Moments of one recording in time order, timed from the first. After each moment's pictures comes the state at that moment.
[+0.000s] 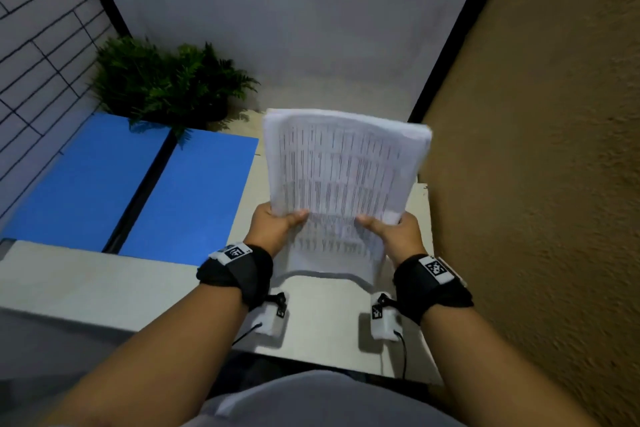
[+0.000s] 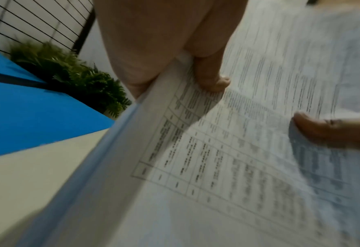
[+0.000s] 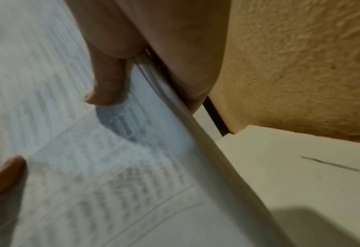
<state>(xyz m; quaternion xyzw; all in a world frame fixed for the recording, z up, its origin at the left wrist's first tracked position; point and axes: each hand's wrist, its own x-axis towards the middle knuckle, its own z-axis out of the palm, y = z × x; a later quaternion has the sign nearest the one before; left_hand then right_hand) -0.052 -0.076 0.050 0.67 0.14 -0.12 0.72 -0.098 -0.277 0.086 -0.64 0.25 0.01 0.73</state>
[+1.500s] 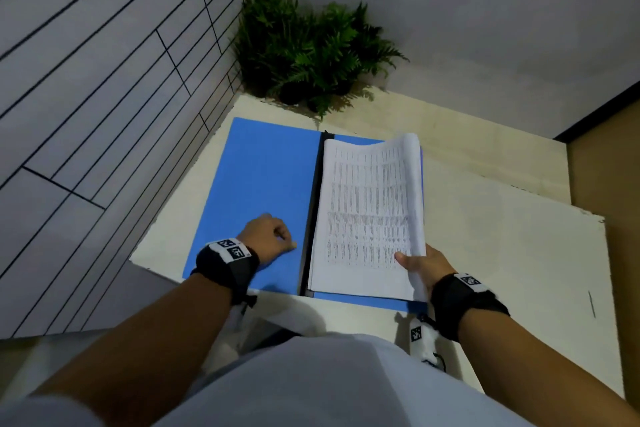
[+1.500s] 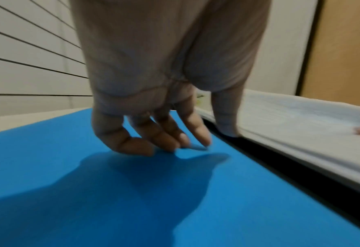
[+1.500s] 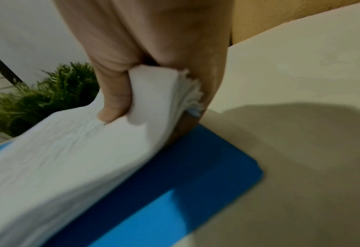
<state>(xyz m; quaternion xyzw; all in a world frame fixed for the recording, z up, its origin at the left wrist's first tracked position) -0.005 0.255 -0.058 0.91 0.05 -0.26 0.31 -0.031 -0.069 -0.047 -0.69 0.34 0.23 0.59</state>
